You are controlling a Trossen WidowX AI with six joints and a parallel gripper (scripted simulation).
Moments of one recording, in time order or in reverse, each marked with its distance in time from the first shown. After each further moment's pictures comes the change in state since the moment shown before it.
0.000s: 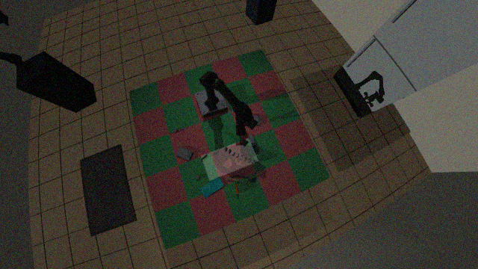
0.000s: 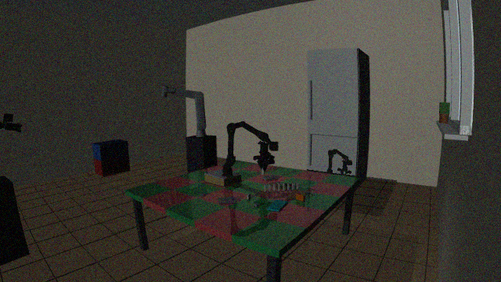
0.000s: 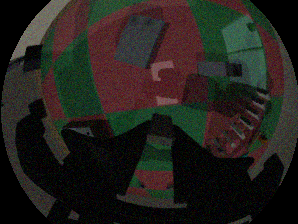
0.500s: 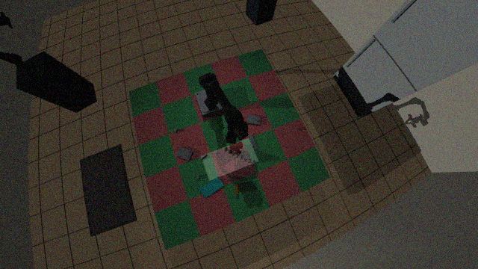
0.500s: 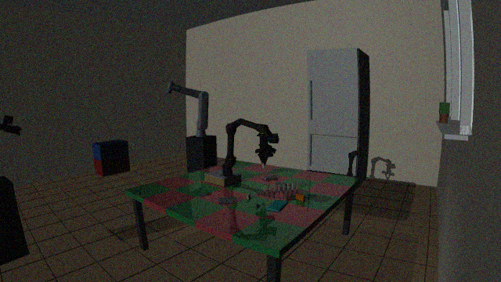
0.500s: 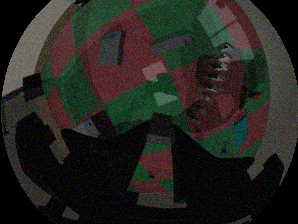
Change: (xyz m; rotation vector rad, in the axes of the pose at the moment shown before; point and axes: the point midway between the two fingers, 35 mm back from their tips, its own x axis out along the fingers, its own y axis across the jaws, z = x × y) arm -0.068 -0.066 -0.050 0.252 -0.024 -0.037
